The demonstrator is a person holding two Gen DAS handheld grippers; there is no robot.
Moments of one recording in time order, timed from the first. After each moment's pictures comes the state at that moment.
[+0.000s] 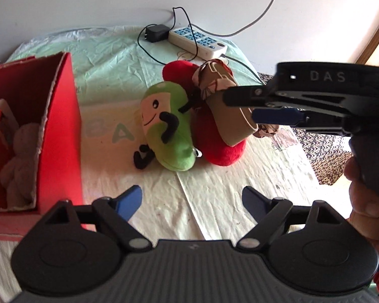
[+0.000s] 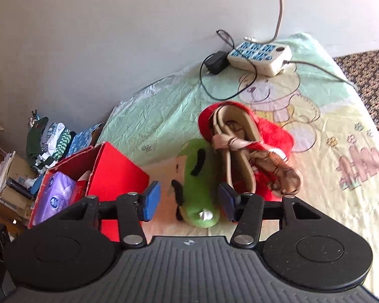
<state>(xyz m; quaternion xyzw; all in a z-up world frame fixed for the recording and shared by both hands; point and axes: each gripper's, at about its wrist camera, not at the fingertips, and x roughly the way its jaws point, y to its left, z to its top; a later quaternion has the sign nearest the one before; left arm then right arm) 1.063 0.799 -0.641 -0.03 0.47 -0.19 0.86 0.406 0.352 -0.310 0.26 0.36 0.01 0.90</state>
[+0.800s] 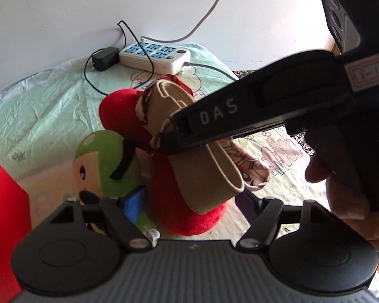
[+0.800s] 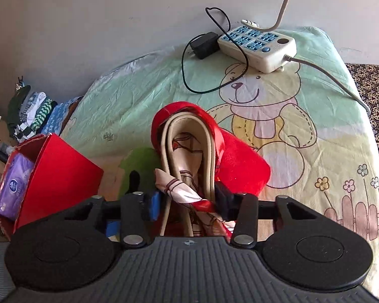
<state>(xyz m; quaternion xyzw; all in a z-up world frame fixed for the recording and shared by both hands) 0.983 0.658 -0.598 0.07 0.43 -0.25 0.87 0.475 0.301 -0.354 0.20 0.43 0.05 0.88</state>
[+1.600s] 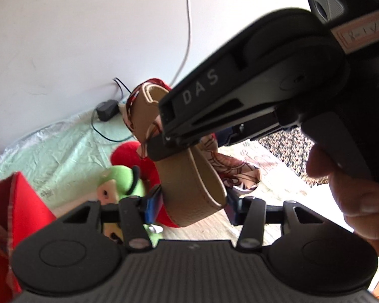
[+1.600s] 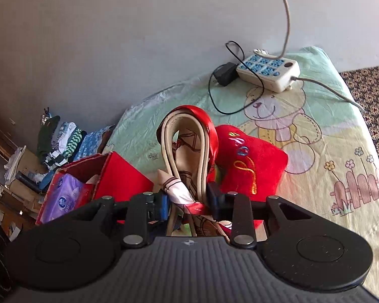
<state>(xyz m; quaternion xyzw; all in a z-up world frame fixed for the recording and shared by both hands) 0.947 0.684 -0.556 0.11 0.31 -0.25 0.91 0.414 0.339 -0.287 0.24 0.36 0.07 0.90</state>
